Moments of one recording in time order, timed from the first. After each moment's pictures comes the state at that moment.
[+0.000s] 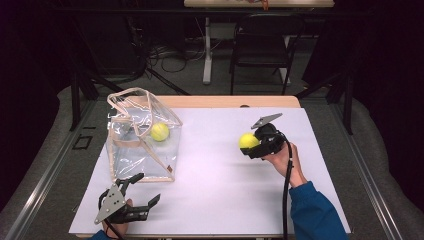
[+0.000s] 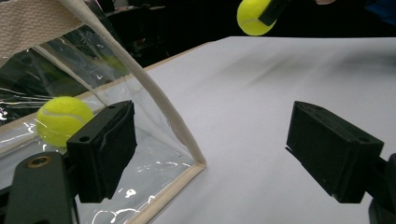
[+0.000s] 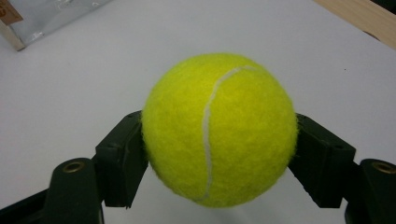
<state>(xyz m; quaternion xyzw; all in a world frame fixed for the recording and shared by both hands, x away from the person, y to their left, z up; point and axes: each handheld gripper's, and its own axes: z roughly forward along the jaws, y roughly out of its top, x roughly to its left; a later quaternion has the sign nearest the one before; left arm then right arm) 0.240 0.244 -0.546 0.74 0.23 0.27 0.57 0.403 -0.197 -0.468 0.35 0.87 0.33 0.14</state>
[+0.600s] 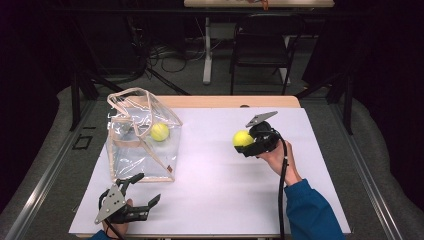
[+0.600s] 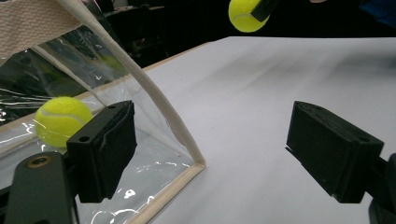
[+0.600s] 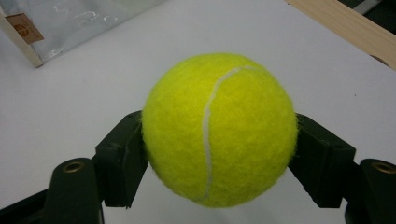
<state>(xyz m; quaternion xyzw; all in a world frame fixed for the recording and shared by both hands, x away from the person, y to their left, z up) 0.240 0.244 -0.546 0.74 0.23 0.27 0.57 0.404 -0.182 -0.461 0.33 0.87 0.35 0.14</state>
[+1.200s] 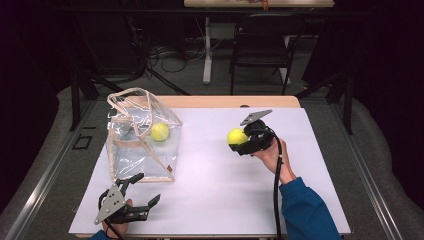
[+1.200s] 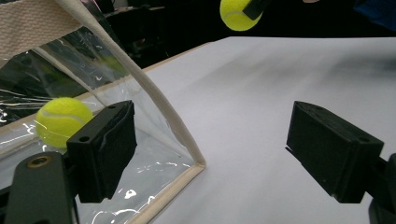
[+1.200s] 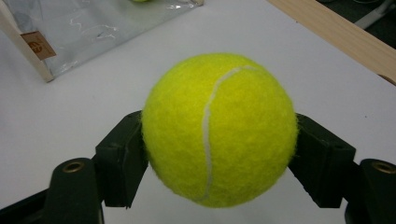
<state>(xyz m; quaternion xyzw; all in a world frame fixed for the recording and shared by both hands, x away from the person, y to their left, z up) 0.240 0.244 -0.546 0.74 0.23 0.27 0.57 0.407 -0.167 -0.457 0.32 0.86 0.36 0.14</state>
